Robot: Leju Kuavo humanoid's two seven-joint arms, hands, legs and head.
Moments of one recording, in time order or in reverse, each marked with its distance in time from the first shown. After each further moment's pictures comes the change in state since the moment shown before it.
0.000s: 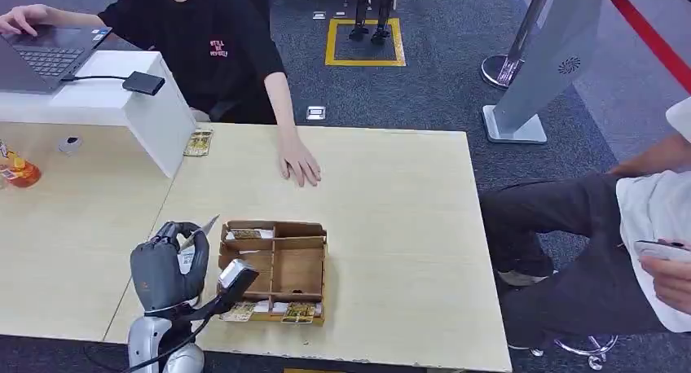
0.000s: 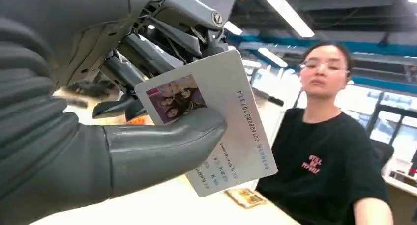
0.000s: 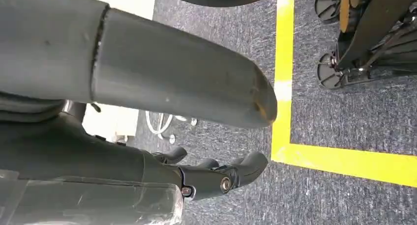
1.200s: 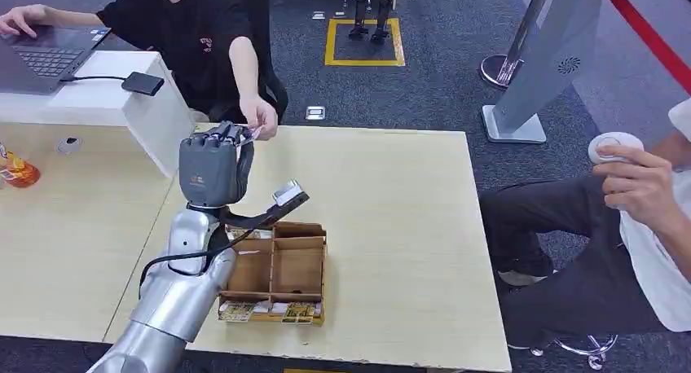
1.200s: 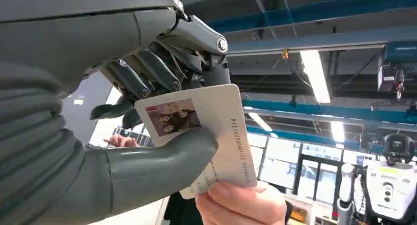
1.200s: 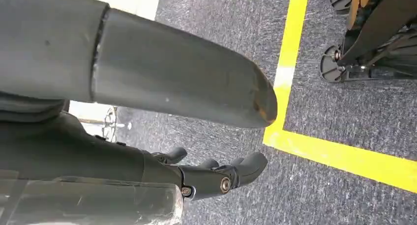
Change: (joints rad) left arm -0.507 -0.035 -0.182 0.330 -0.428 0.000 0.217; right arm -0.027 -0.022 0.074 -0.003 0.094 0.041 0.018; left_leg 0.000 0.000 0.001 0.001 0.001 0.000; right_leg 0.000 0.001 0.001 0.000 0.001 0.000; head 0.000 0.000
